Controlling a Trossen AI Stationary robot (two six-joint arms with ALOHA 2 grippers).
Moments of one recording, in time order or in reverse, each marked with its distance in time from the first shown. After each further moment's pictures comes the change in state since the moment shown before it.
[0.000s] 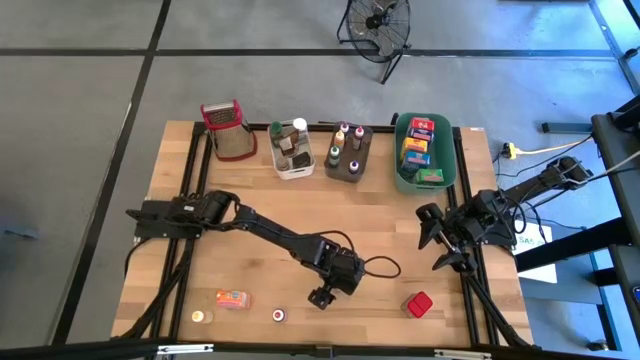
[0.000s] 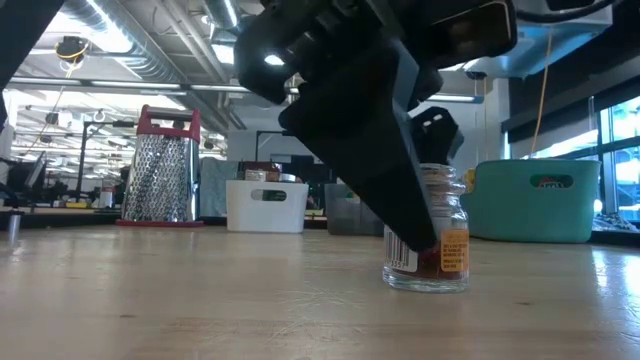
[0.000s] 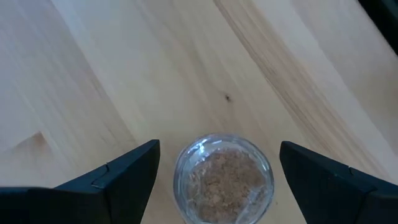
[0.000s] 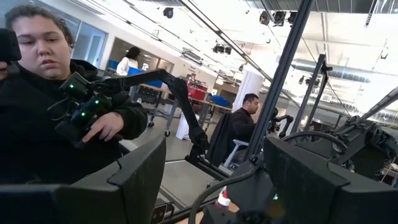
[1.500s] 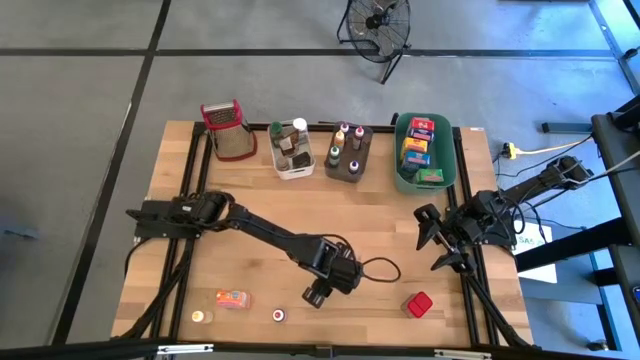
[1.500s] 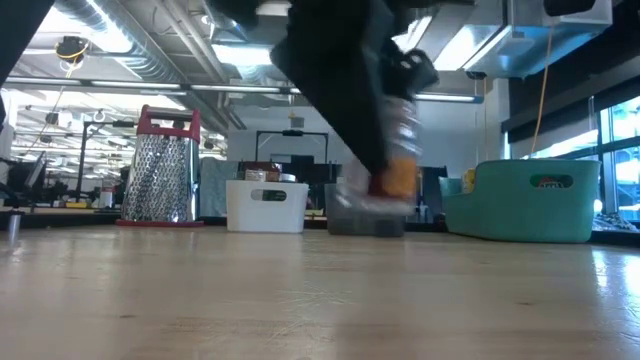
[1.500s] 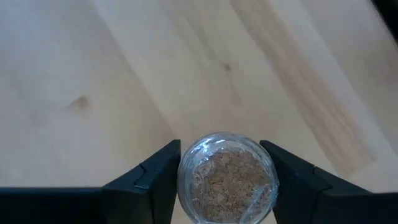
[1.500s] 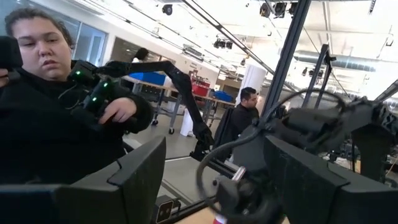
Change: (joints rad) left arm -0.027 -0.031 0.135 -0.276 -0.121 0.010; right arm 0.000 0.019 0.000 0.000 0.000 0.038
